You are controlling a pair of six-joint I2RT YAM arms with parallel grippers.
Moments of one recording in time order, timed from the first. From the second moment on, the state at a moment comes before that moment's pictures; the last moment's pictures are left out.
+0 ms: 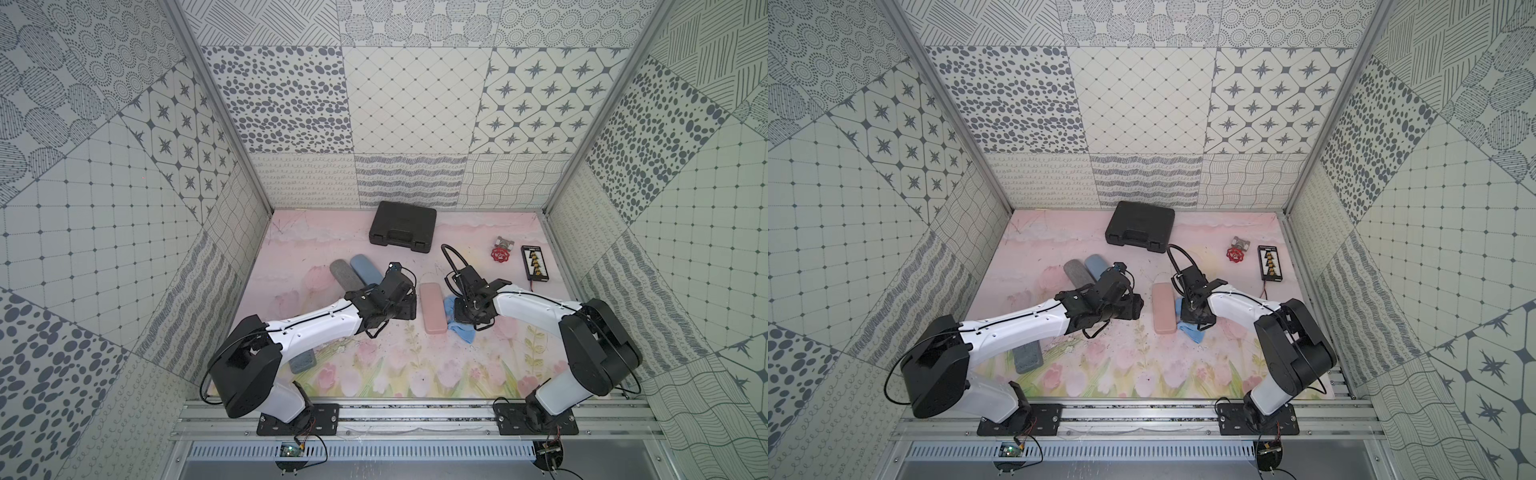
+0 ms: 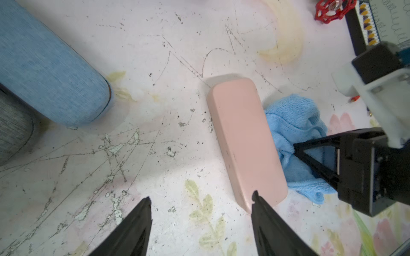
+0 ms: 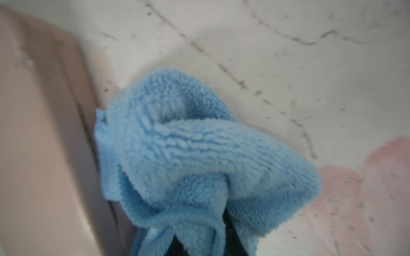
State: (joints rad) left arm -0.86 1.47 0.92 -0.33 -0.14 -0.64; right arm 0.59 1.59 0.88 -0.57 0.07 0.66
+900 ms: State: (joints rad) left arm -0.78 1.55 0.89 -0.30 0.08 -0.40; right arm 0.44 1.35 0.81 -0.61 -0.09 0.71
